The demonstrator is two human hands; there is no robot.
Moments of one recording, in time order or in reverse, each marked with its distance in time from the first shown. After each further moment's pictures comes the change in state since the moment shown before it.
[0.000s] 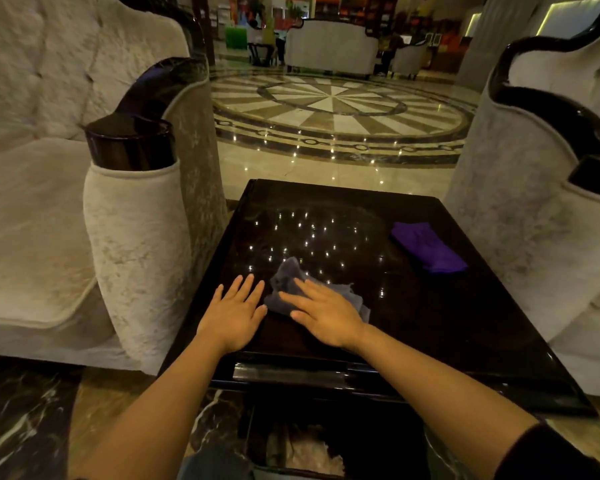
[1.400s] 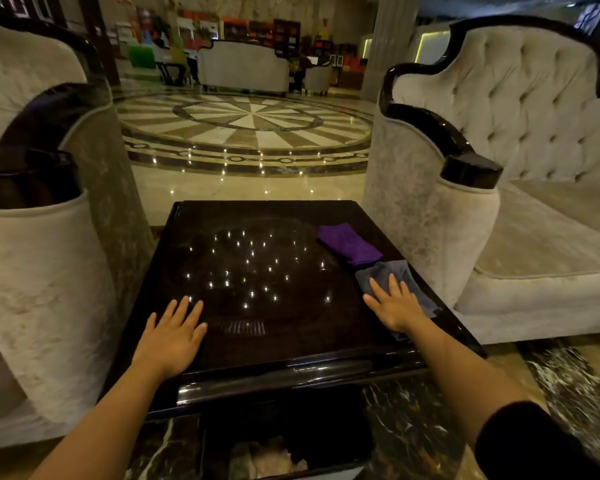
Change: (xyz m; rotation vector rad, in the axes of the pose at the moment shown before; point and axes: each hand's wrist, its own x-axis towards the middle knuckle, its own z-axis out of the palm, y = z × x) left_hand 0.003 0.000 -0.004 0.016 -0.018 0.005; right_hand -0.129 0.138 -0.036 0.038 0.019 0.887
